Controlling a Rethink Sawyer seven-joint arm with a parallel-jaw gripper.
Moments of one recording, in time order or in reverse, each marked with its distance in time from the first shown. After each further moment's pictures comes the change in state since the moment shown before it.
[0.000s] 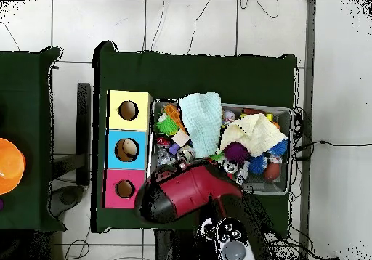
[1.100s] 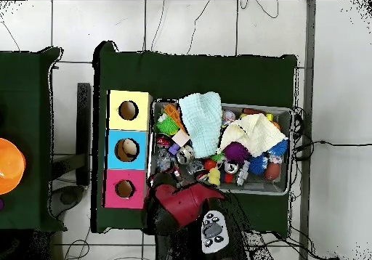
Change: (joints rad) arm 0.156 0.261 -0.266 0.005 0.039 -0.532 0.050
